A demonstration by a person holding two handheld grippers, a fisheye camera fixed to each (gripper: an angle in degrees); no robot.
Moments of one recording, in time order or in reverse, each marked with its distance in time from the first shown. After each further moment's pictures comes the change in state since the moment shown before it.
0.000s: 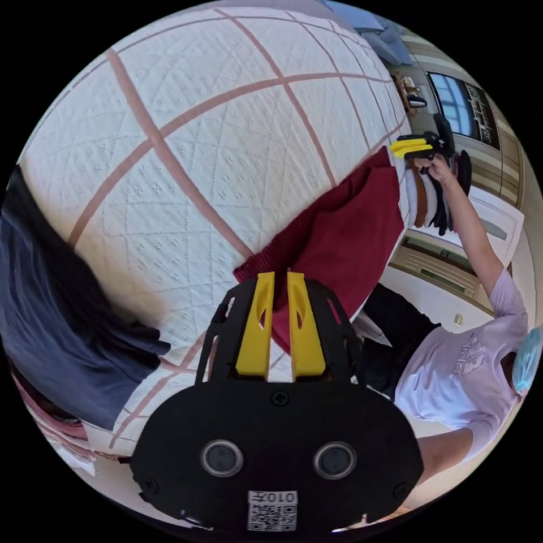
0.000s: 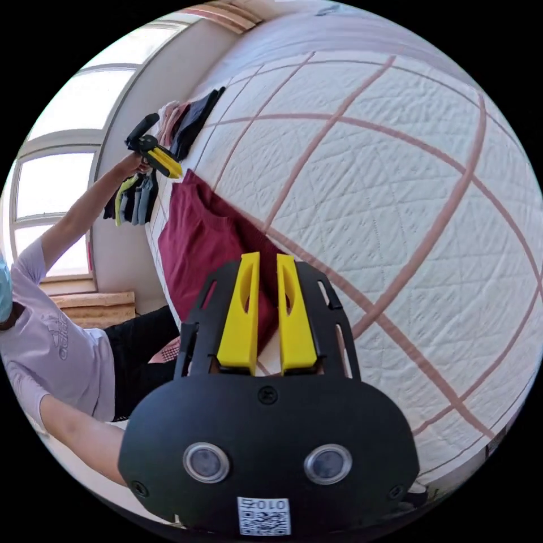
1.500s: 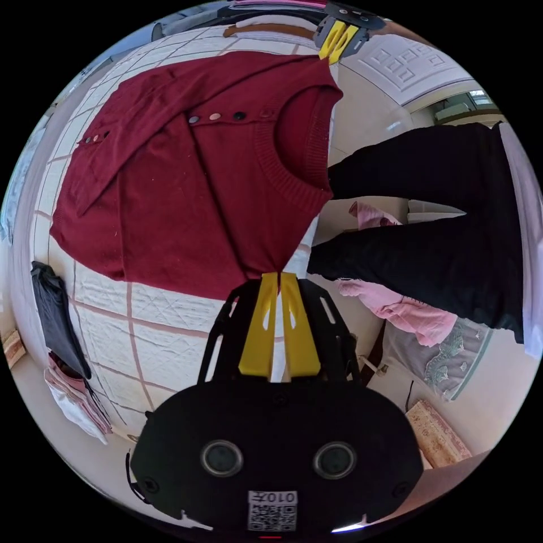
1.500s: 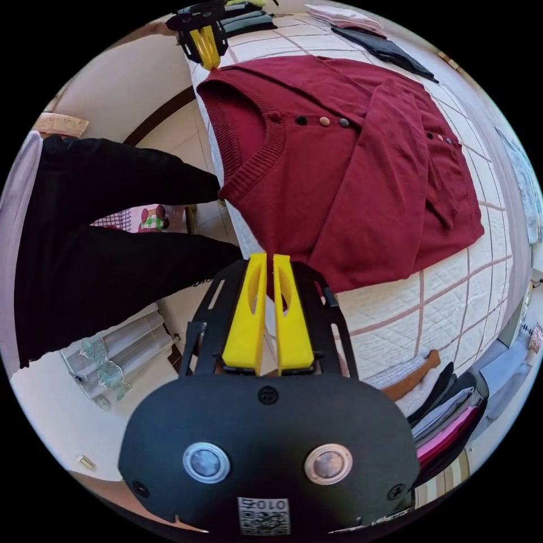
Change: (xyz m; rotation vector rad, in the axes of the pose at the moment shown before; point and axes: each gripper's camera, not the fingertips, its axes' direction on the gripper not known) left arm 0.268 0.255 0.292 -0.144 -0.530 0.503; right arm -0.416 0.192 0.310 -0.449 0.485 -0.456
